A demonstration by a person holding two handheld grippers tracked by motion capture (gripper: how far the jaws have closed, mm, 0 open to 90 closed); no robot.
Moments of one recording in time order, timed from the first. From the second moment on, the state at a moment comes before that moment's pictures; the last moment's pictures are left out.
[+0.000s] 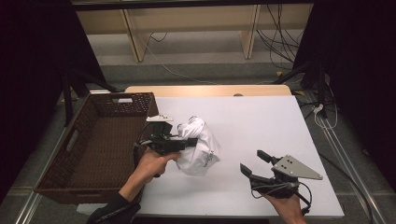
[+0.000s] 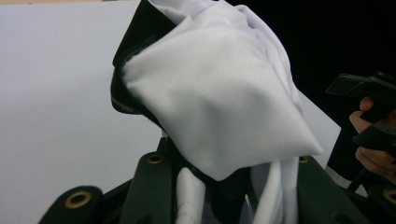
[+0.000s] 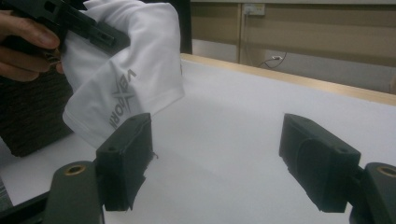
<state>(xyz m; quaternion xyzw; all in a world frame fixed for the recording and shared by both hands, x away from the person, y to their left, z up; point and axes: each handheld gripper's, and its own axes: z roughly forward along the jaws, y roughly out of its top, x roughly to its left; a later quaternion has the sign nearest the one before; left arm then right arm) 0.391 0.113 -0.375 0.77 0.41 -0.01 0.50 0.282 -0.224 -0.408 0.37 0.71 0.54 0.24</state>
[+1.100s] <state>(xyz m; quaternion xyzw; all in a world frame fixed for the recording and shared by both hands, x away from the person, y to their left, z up) 0.402 0.079 -0.382 0.78 0.40 -0.01 0.48 0.283 -0.223 -0.408 0.37 0.71 0.54 0.24</state>
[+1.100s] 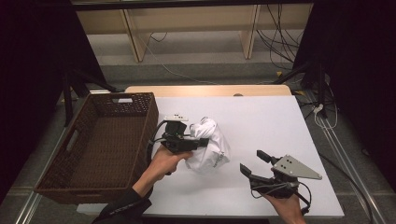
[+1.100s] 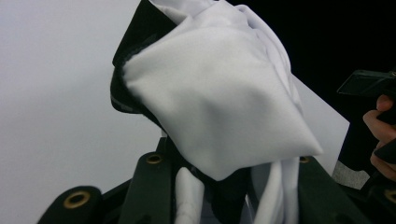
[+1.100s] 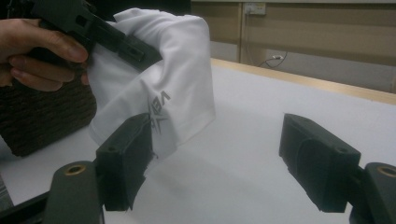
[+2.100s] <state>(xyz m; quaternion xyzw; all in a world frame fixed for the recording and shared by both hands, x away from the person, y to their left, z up) 0.411 0.061 -0.397 0.79 0.40 -0.01 0.47 0.283 -0.224 -0.409 0.37 0.71 0.54 0.24</state>
